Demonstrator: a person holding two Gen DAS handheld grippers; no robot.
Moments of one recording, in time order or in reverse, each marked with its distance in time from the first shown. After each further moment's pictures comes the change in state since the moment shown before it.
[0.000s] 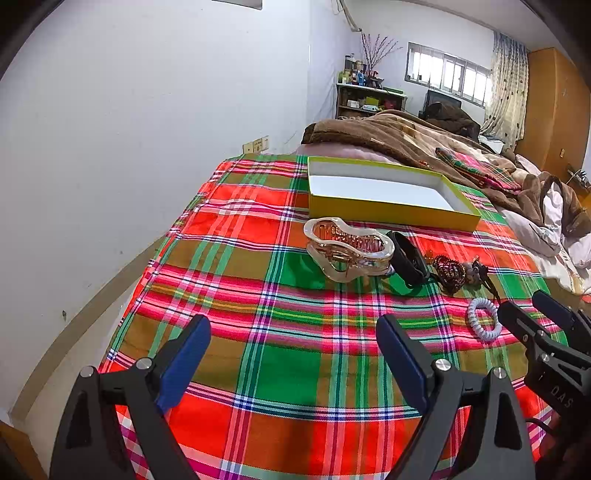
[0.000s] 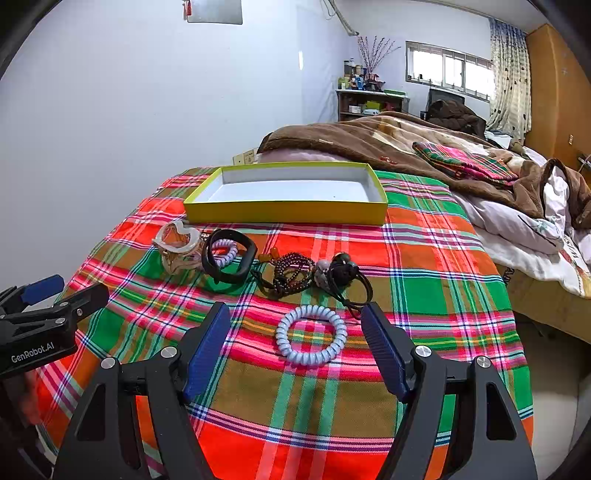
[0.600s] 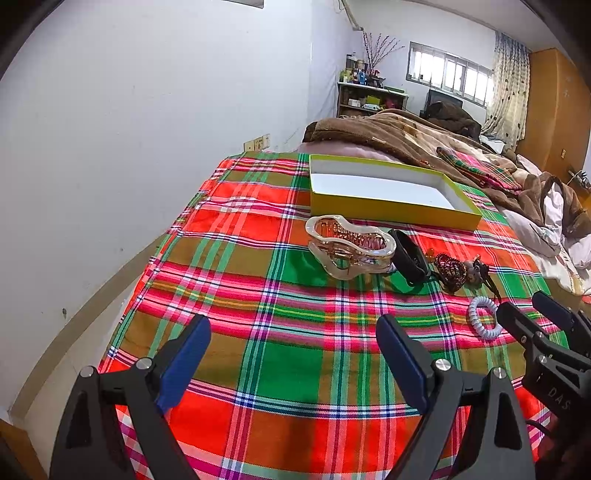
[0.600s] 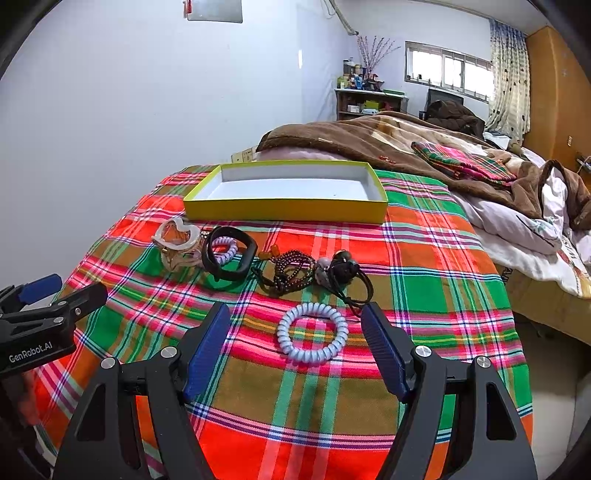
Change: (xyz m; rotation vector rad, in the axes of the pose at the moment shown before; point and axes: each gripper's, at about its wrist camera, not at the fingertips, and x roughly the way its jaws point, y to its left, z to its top) left arm 0.002 -0.001 -0.002 -0.005 0.004 0.001; right arm 0.002 0.003 -0.001 -0.005 0.010 -0.014
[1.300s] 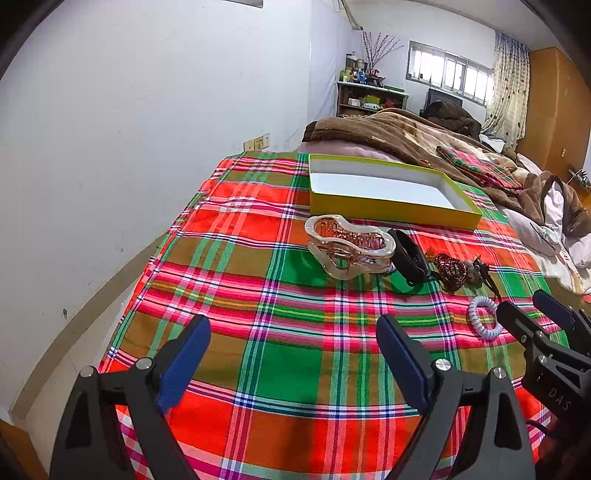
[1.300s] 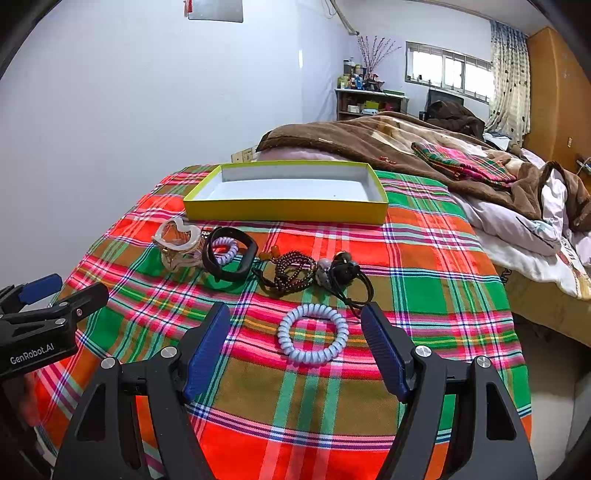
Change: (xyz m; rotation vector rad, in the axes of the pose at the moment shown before) left arm 0.001 -0.001 -0.001 0.002 0.000 0.001; right arm -0.001 0.002 0.002 -0.006 -0.004 -0.004
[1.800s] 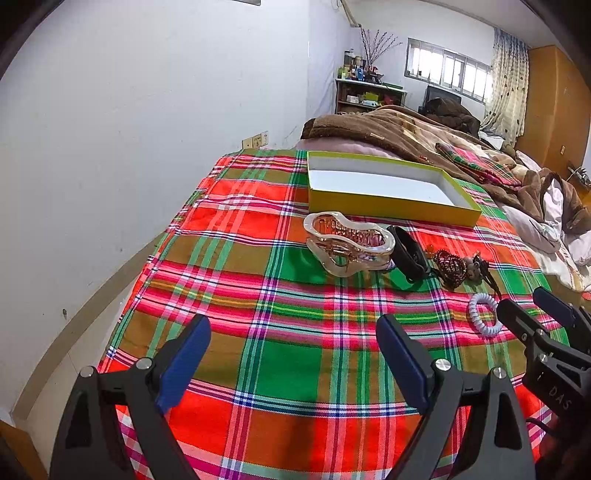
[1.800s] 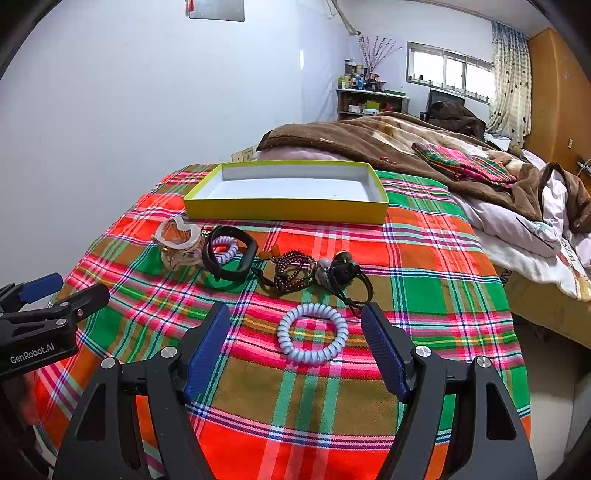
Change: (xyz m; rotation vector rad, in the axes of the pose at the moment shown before) left arm 0.001 0.000 0.001 0.007 0.013 -0.004; right arm 0.001 0.000 -0.001 -0.007 0.006 0.001
